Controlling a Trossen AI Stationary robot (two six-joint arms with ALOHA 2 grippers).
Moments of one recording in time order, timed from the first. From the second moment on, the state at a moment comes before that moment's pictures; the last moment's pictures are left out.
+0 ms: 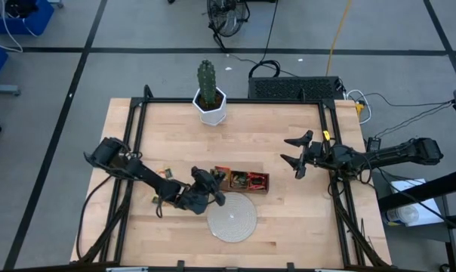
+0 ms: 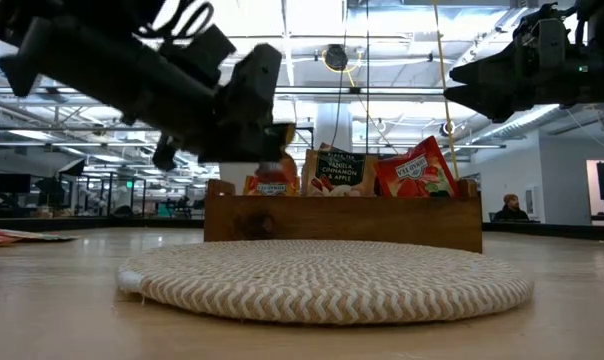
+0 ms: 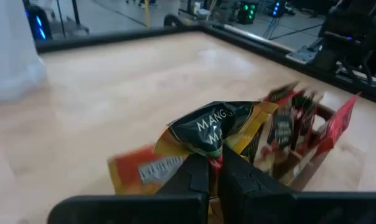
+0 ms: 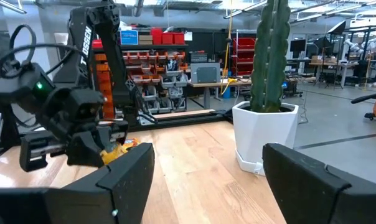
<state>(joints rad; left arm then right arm) -0.43 1.87 0.81 0.51 -1.02 -0.70 0.06 0.57 0.01 0.67 0.34 0.01</state>
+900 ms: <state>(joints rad) -0.36 1.90 0.81 0.49 -0.81 -0.61 0.06 0.57 0.01 0.67 0.34 0.01</state>
